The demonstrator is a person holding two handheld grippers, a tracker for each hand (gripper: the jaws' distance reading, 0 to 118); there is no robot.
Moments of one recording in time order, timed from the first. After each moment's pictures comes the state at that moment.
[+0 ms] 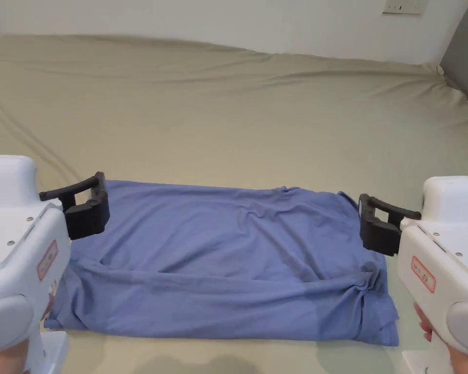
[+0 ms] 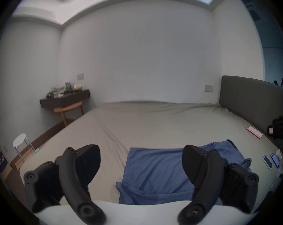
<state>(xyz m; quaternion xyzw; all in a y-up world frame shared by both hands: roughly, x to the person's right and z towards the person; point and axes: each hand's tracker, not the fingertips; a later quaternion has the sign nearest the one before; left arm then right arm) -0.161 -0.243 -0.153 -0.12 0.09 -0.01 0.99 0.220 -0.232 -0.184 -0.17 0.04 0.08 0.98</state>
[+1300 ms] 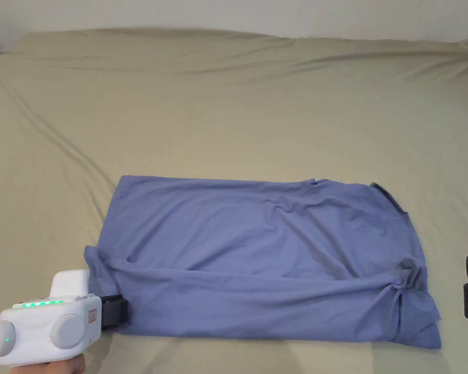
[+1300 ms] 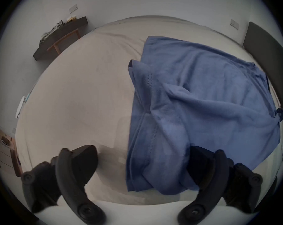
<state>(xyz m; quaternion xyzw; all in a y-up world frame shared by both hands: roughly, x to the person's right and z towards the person) -0.239 -0.457 -0.203 -0.48 0.13 0.06 0.86 0.263 -0.275 -0.157 -0.26 0.00 0.14 0.95</state>
